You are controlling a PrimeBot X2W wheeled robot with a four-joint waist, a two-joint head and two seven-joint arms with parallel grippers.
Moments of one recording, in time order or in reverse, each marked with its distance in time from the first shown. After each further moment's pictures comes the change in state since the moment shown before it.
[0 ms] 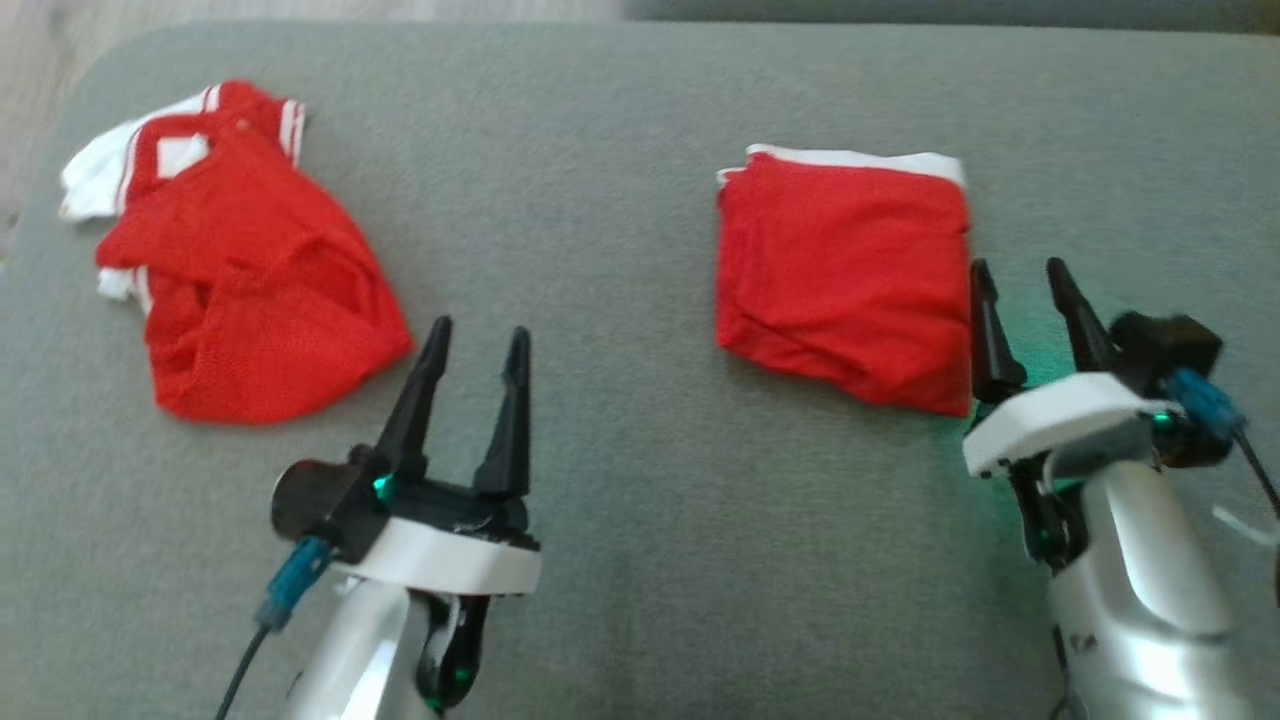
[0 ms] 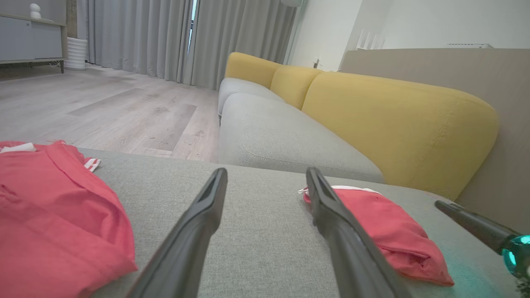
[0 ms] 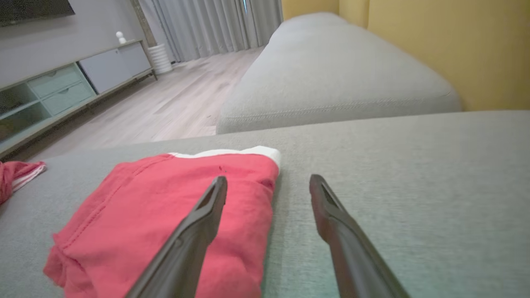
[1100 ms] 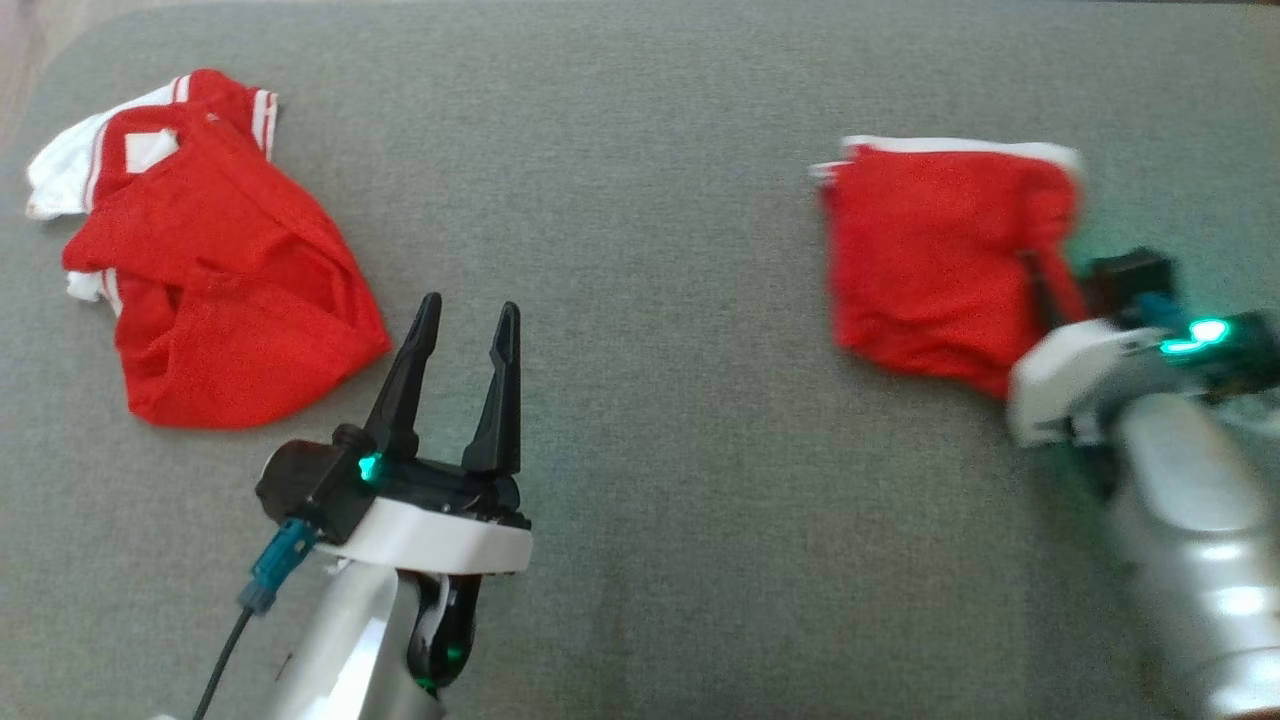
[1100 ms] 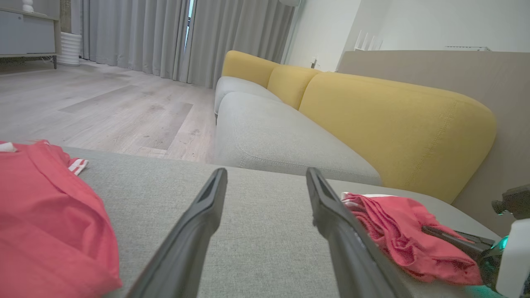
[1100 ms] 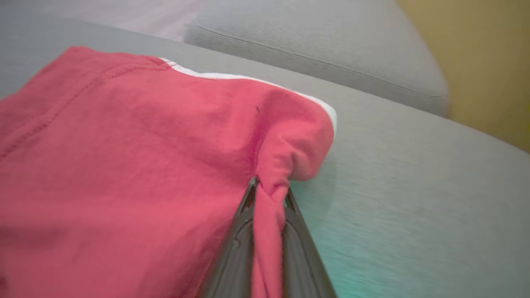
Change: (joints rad) left arm -0.037 -0.001 0.005 0.004 -0.020 -0.007 0.000; right arm -0.253 -0.107 0.023 0.410 -0.327 0.000 0.004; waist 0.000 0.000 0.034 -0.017
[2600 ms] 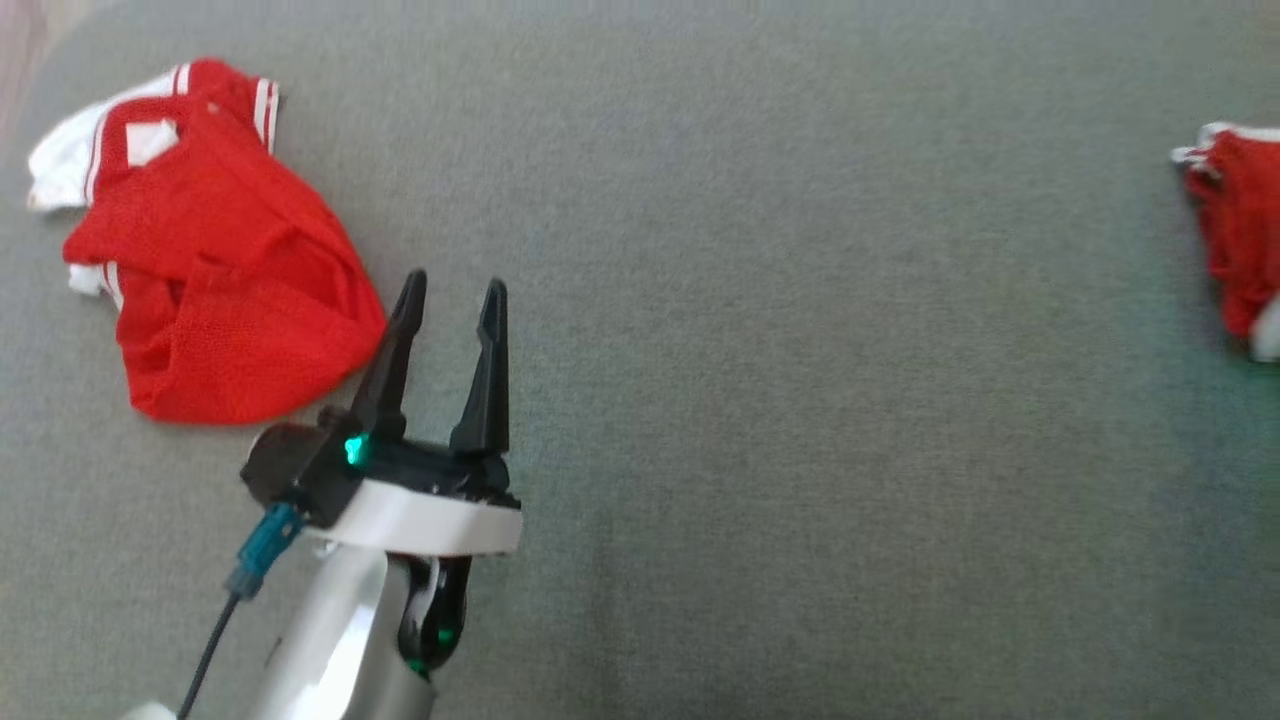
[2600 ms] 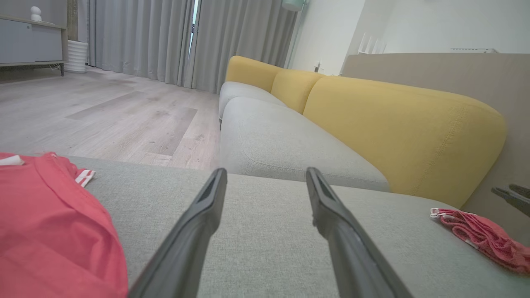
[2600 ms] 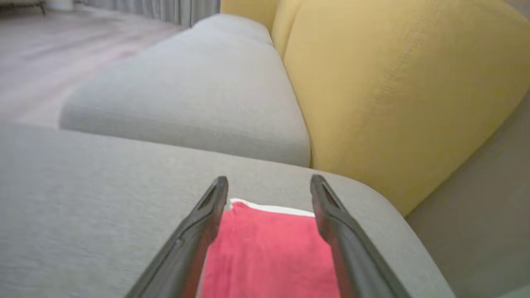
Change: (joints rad) left arm -0.039 0.000 0.016 0.003 0.005 0.000 0.000; right arm 0.029 -0.259 -0.172 -0.198 0.142 0.000 0.021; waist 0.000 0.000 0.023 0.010
